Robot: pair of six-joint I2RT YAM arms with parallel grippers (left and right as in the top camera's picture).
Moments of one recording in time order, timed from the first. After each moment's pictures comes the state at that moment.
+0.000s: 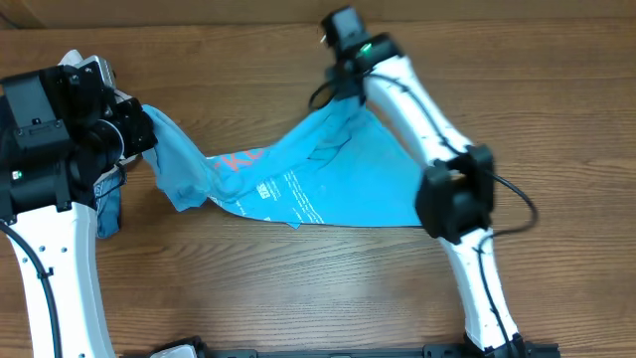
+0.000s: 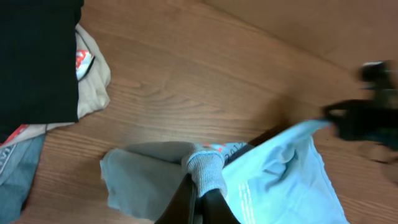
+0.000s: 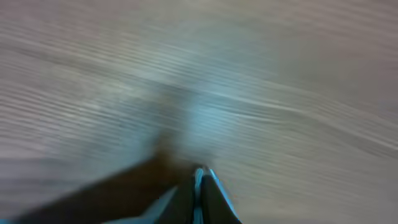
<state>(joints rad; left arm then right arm) 0.24 1.34 1.50 -0.98 0.30 -0.22 0.41 2.45 2.44 -1.10 0.19 0.10</state>
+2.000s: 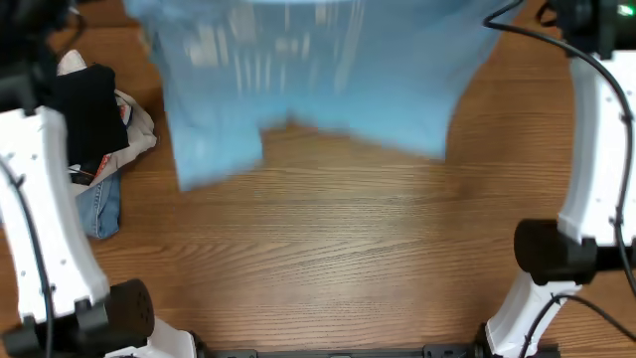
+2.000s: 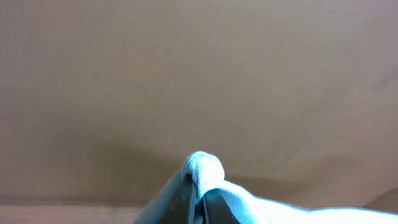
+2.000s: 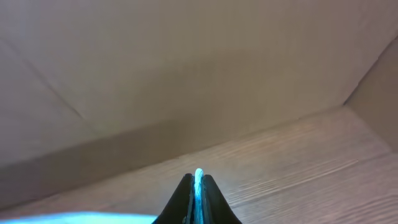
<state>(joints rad) 0.26 1.74 2.16 -0.54 0.51 -0.34 -0.01 2.01 2.62 -1.09 0.20 0.23</state>
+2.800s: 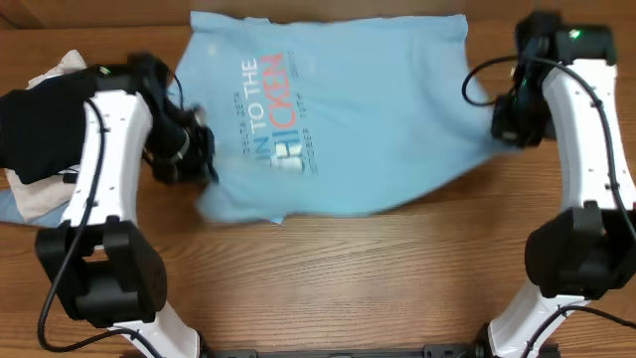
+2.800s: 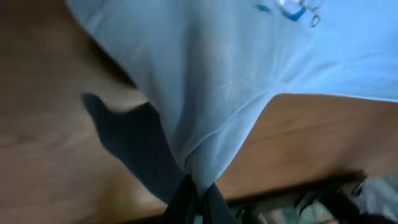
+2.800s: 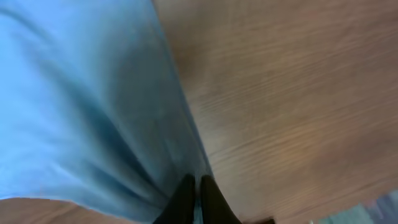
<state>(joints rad) 0.08 1.87 1.63 -1.51 0.34 -0.08 -0.07 1.95 1.91 -1.59 0.19 0.22</state>
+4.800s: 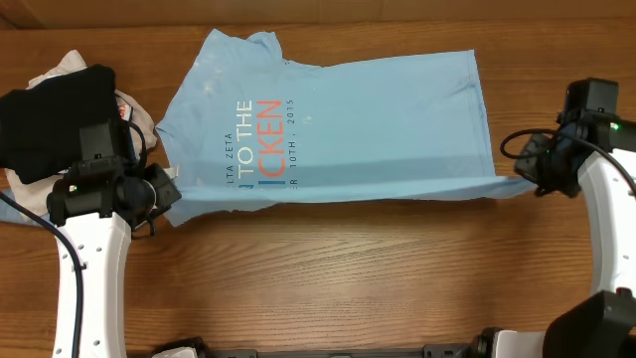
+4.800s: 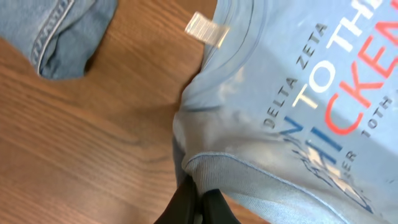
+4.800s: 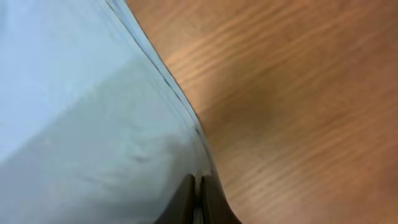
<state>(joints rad) 0.19 1.29 1.14 -1.05 -0.03 -0.43 -0.25 1.55 1.33 -1.11 0.05 0.32</state>
